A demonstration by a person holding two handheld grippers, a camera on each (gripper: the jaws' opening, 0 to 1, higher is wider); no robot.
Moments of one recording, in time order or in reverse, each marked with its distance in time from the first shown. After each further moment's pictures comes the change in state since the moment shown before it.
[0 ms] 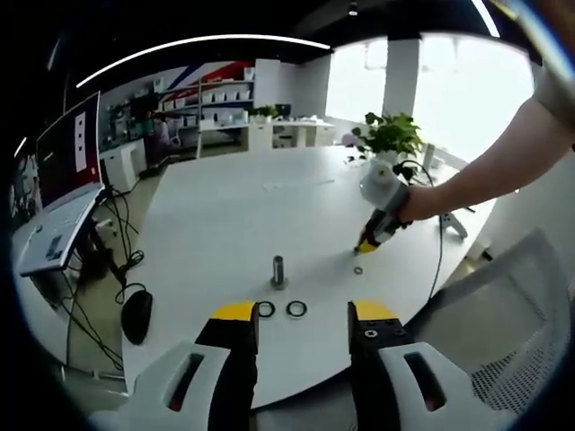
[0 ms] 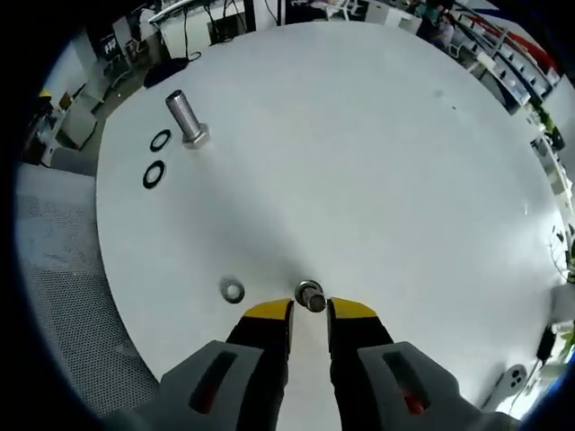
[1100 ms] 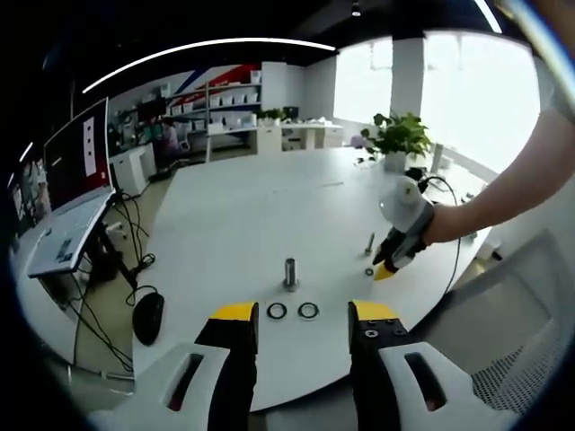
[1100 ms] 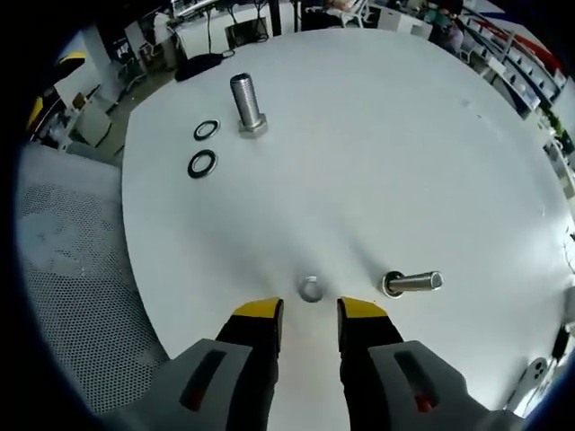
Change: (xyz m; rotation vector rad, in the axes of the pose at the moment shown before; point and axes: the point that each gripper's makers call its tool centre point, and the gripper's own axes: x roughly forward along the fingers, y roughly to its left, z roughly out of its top) left arm -0.004 0.009 0.002 0.011 -0.013 0.056; right arm 0.007 0.060 0.001 -0.015 -0.049 0.072
